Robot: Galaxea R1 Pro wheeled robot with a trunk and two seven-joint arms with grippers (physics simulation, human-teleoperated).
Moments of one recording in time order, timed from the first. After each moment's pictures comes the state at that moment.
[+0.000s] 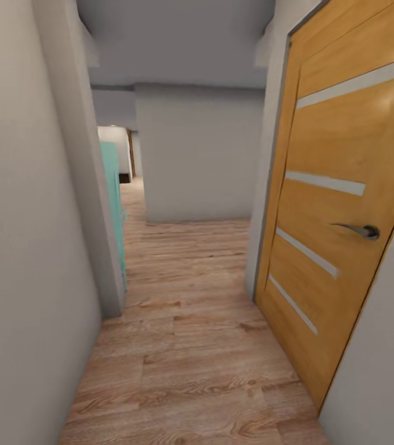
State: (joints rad) left arm 0.00 -0.01 0.05 -0.14 0.20 -0.02 0.01; right arm -0.21 -0.03 0.20 0.03 -0.17 -0.09 0.01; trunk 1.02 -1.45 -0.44
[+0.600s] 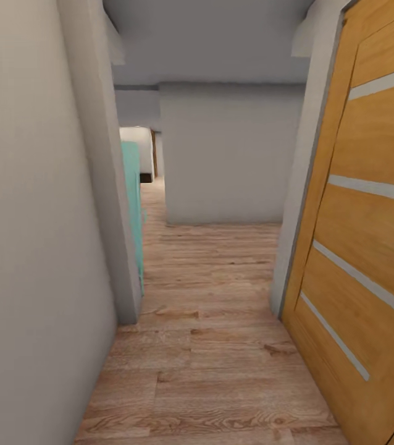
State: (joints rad) left arm 0.00 -0.01 0.05 -0.14 0.20 -0.02 0.01; right arm -0.21 -0.03 0.20 0.03 -0.17 -0.10 0.01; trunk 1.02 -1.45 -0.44
